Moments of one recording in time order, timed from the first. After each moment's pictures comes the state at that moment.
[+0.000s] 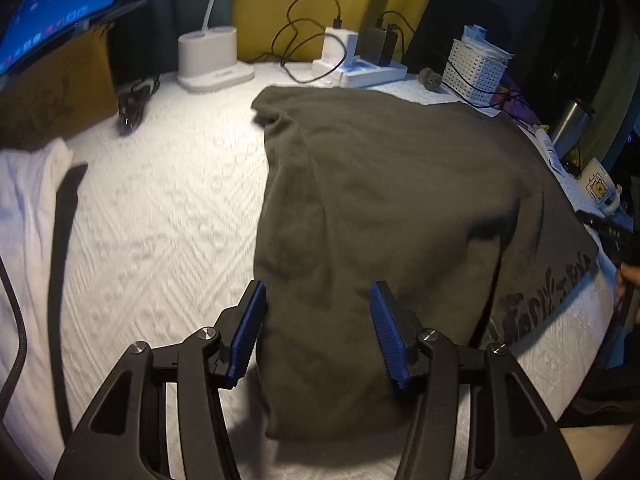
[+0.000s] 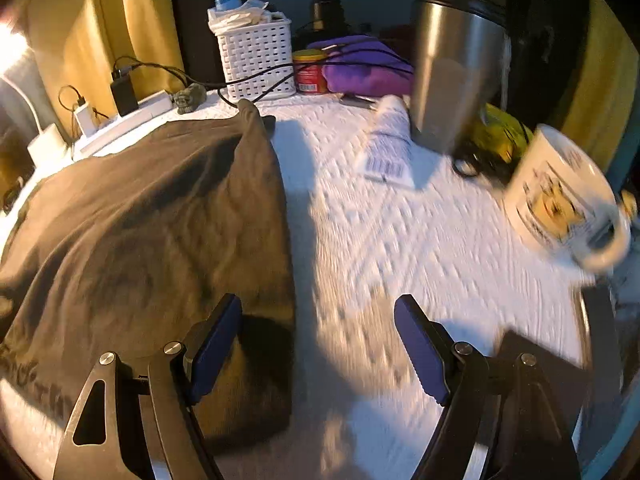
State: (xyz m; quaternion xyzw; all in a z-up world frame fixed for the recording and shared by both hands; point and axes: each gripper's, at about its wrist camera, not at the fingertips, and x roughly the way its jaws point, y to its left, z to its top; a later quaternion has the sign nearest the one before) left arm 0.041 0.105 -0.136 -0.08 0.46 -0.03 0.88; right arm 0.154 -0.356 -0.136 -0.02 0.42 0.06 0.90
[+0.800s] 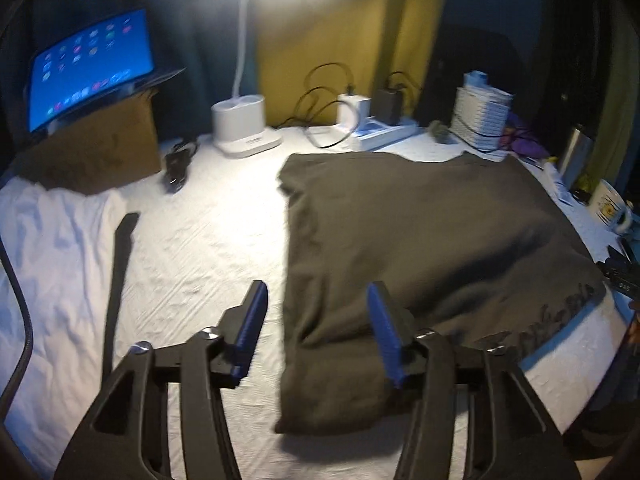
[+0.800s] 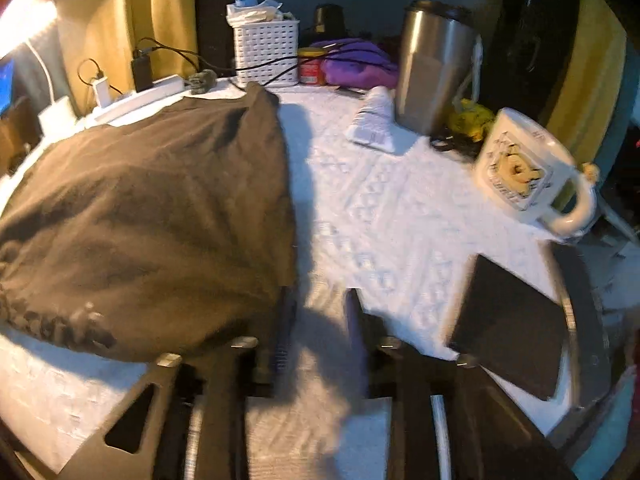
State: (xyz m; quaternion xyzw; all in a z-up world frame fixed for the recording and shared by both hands) left arm 0.017 0.090 -0.096 -0.04 0.37 0.03 0.93; right arm 0.099 -0.359 -0.142 -0.08 0.41 0.01 0.91
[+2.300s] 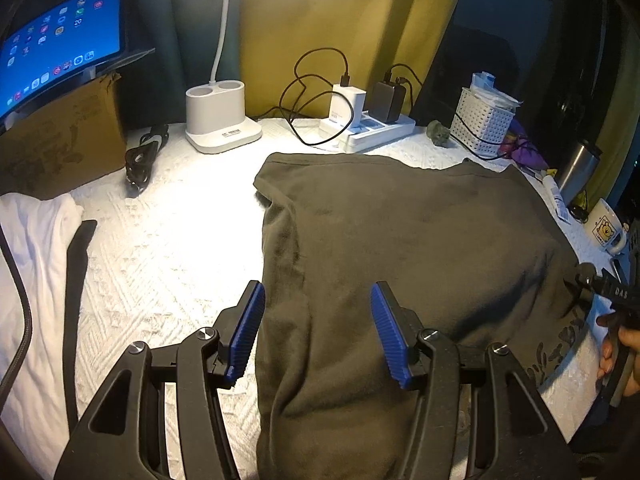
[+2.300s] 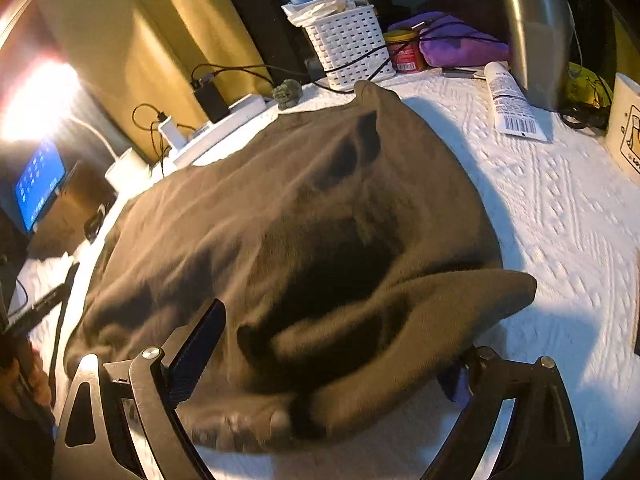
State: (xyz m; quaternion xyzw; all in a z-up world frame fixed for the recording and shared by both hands) left arm 0.072 0.104 -0.104 -0.07 0.38 0.00 0.92; right arm 0.147 -0.277 -0.143 0.10 0.43 0.17 0.88
